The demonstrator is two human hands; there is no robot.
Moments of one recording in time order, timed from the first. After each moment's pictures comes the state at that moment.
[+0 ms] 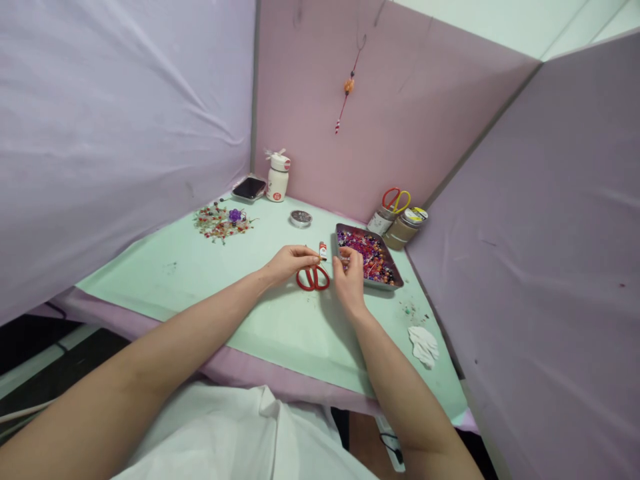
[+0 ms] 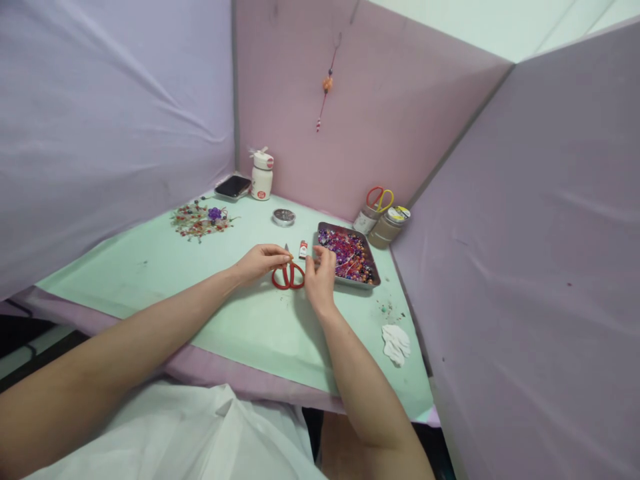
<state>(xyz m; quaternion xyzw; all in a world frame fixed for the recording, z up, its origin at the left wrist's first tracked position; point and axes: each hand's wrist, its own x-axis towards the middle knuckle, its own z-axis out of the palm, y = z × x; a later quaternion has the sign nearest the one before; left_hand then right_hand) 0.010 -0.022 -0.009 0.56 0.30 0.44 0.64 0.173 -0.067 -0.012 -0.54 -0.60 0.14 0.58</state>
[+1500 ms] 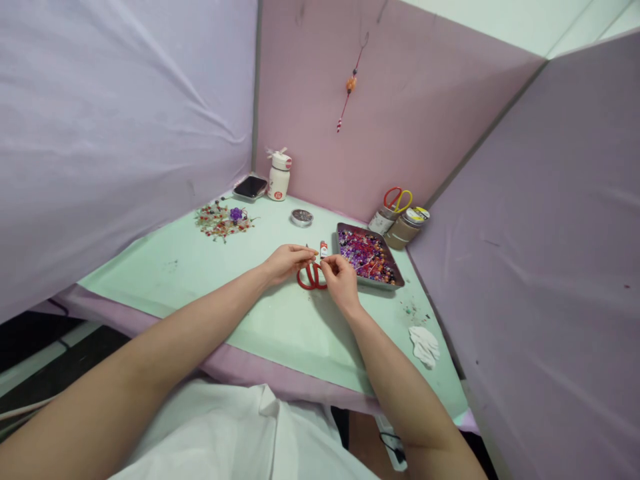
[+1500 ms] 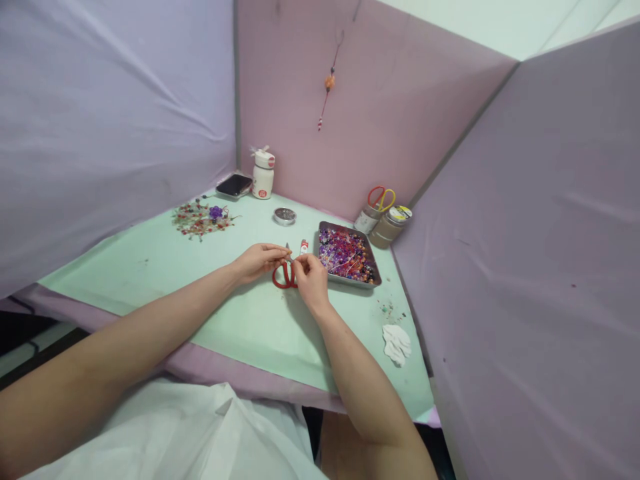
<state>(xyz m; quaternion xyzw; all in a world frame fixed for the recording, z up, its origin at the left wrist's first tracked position) 0.007 -0.020 -0.006 0.45 0.32 0.44 0.70 0.158 -0.071 -0.013 -0.52 -0.64 0.20 0.53</state>
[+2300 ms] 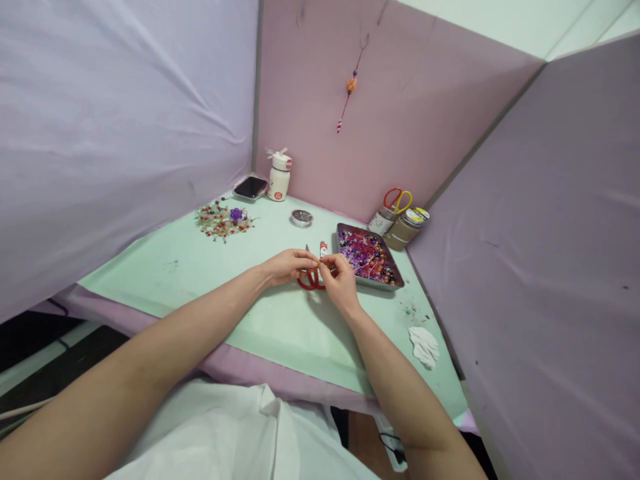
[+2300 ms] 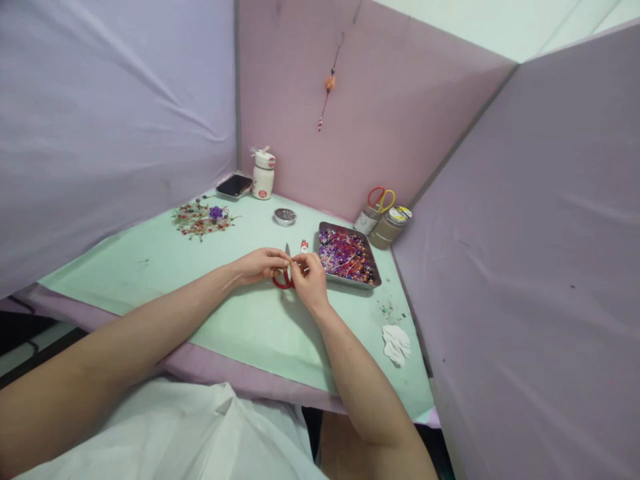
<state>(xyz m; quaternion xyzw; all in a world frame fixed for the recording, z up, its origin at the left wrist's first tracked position) 0.004 -0.021 -0.008 0.50 0.30 0.35 0.73 0.160 -0.073 -0.014 -0.49 -0.67 0.17 0.53</state>
